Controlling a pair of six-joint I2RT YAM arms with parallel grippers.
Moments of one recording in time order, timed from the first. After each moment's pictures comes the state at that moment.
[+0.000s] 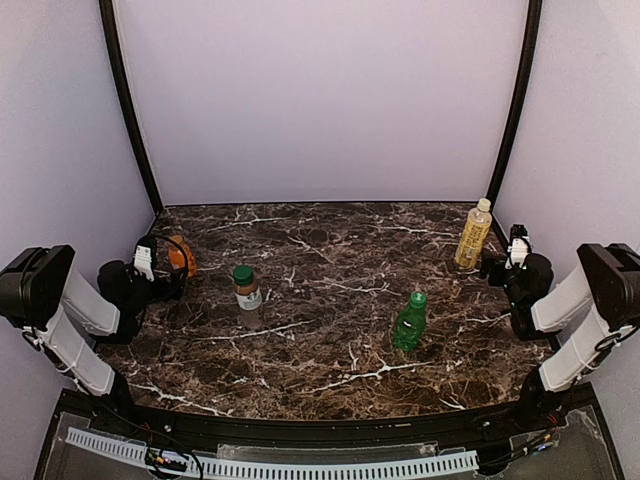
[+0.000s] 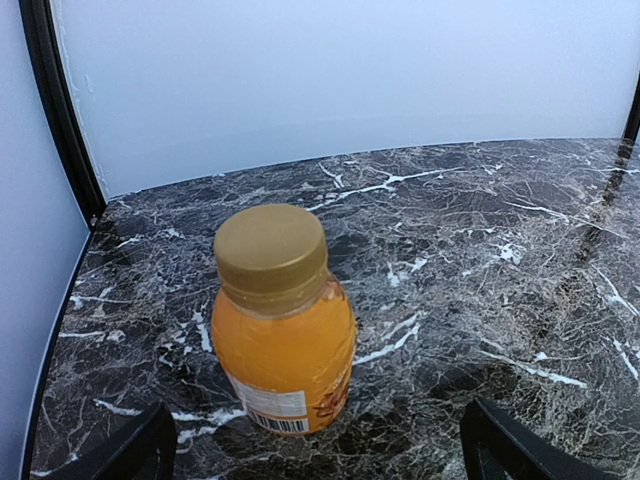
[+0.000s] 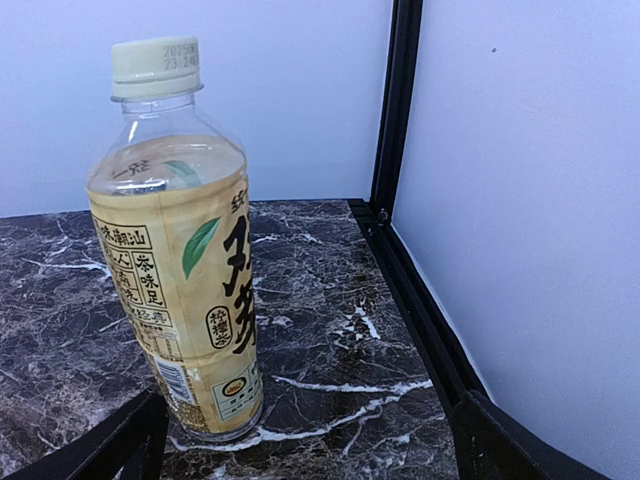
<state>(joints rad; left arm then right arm) 0.10 1.58 0.24 1.11 0.33 0.11 -0.02 1.54 0.24 1.17 0.11 -0.03</state>
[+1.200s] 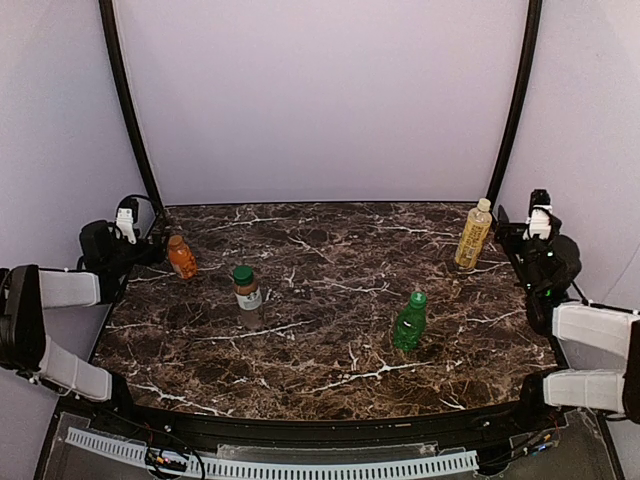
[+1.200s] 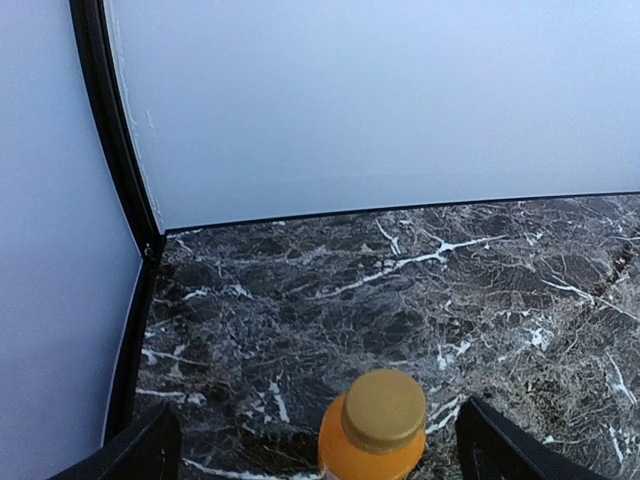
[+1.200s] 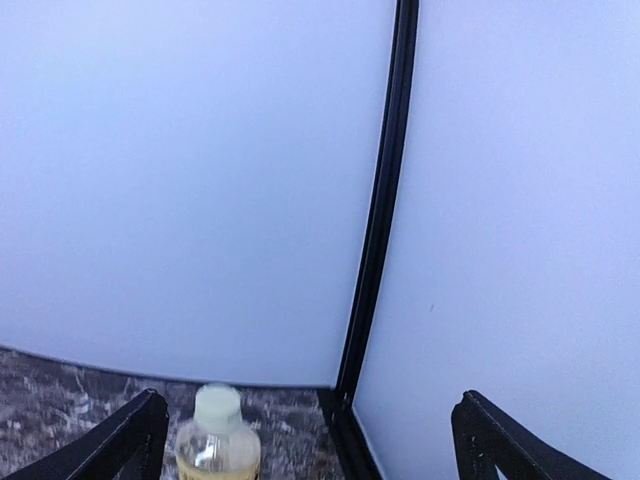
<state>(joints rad) 0.17 1.32 0.50 0.57 0.31 0.07 0.06 1.07 0.28 0.96 0.19 -0.18</state>
